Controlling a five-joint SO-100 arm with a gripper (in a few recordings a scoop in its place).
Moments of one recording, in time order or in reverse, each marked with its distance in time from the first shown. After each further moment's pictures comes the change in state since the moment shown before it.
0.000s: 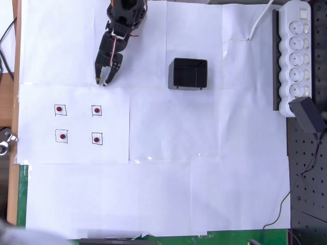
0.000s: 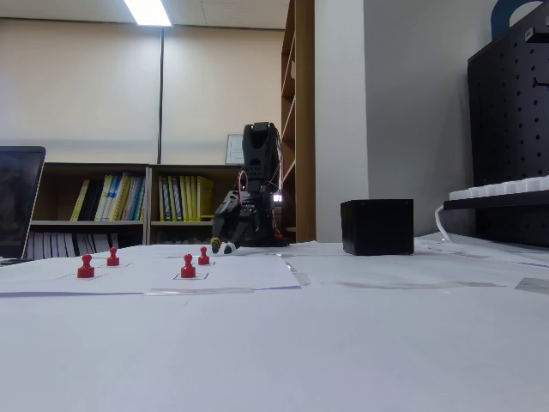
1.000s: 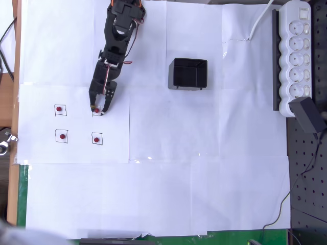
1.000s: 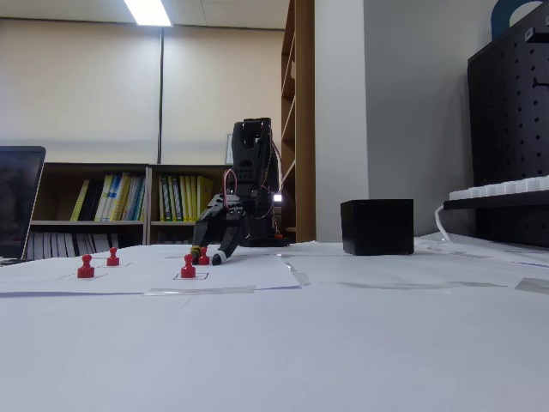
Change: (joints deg) arm -1.1 22.5 28.7 0.5 -2.6
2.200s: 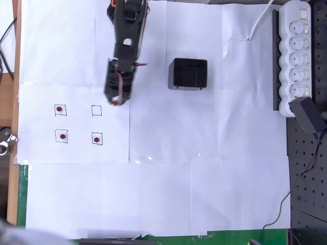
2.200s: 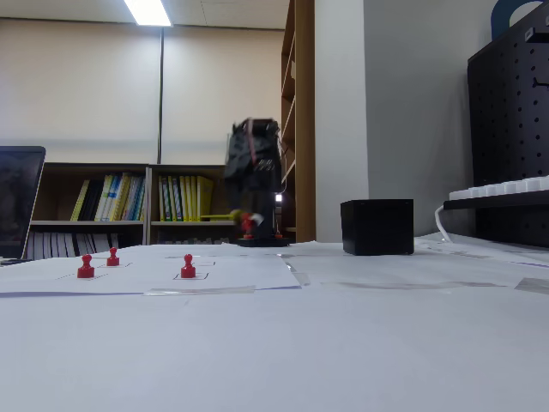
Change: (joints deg) arm -22.1 -25.8 46.1 114.7 -13.7
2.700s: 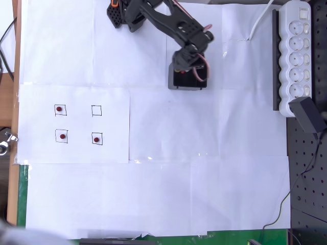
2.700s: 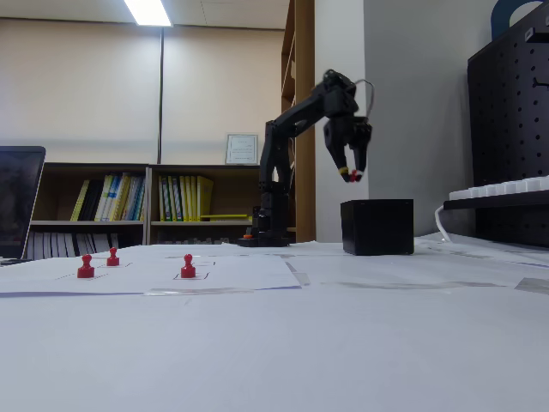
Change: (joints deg) arm -37.0 19.3 26.2 20.5 -18.8
